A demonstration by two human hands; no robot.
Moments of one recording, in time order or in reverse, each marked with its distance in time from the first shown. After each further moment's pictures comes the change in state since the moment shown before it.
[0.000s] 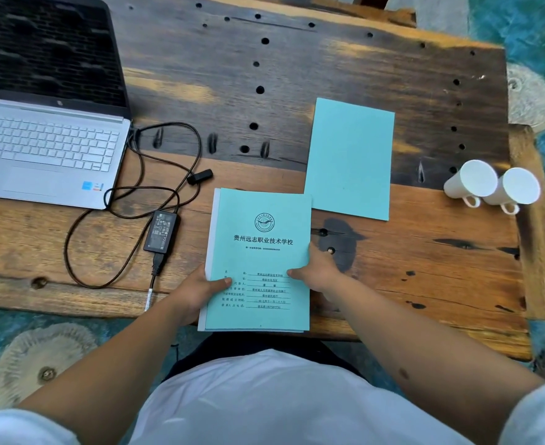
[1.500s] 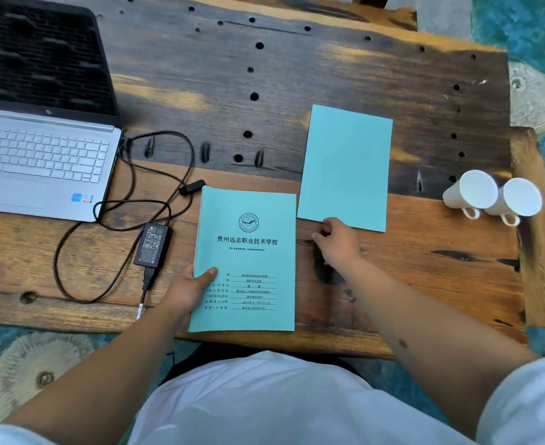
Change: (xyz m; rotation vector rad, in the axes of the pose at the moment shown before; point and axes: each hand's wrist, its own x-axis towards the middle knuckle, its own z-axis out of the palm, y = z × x) left_hand 0.006 0.026 0.009 -0.100 0.233 0.046; right_hand 0.049 -0.013 -0.066 -0.097 0.351 -0.099
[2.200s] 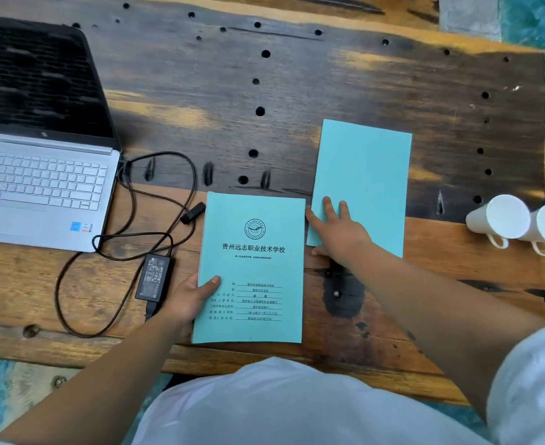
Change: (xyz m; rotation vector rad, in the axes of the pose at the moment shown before) left_hand 0.026 0.050 0.002 0.008 -0.082 -0.071; right_hand 0.076 -0.048 -0.017 -0.938 -0.275 -0.368
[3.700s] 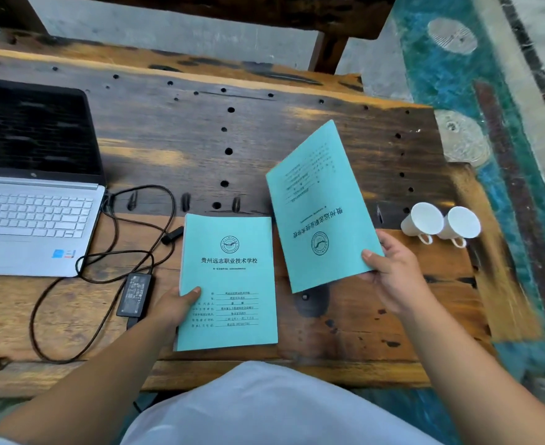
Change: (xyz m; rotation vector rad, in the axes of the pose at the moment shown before) left_hand -0.008 0.000 0.007 0.249 0.115 0.071; right_hand -0.204 0.045 -0.021 1.920 0.518 0.156
